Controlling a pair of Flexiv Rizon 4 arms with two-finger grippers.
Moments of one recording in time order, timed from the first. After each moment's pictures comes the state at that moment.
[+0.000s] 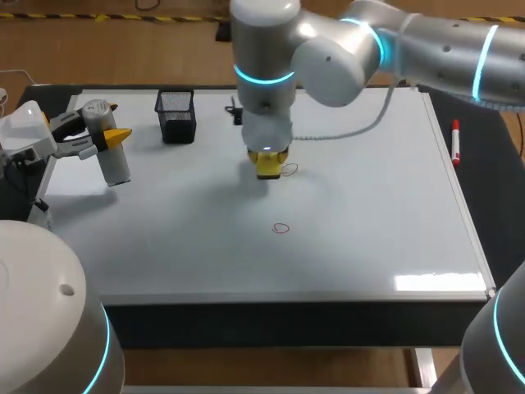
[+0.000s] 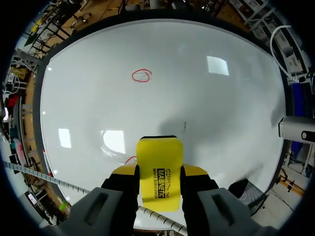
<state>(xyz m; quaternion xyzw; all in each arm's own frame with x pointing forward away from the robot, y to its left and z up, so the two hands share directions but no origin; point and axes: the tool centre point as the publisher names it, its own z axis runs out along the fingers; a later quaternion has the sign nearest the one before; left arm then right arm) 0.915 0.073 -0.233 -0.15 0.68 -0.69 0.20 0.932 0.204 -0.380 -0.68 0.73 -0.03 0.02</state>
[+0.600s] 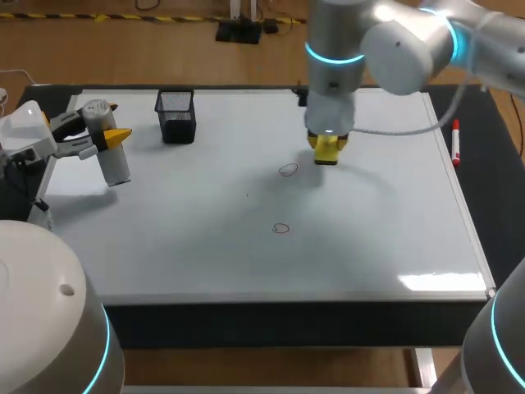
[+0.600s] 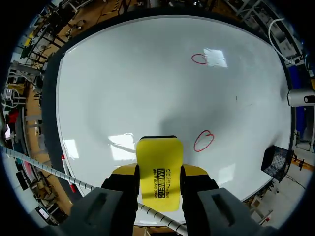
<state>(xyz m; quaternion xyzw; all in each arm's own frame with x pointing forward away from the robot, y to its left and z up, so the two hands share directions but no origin) 0.915 0.073 -0.233 -0.15 0.68 -0.69 0.20 0.959 0.079 -0.373 -0.64 0.76 -0.03 0.01</state>
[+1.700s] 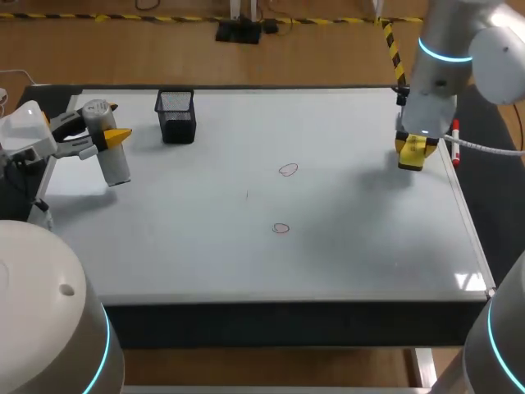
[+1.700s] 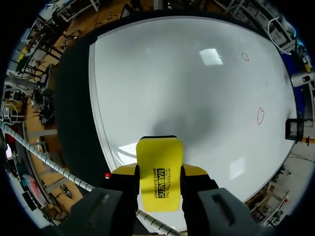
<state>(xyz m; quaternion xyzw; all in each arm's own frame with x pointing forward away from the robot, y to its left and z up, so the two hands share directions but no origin) 0.915 0.073 -0.233 -0.15 0.68 -0.69 0.20 0.951 -0.097 -0.385 -0.59 0.81 0.00 -0.01</state>
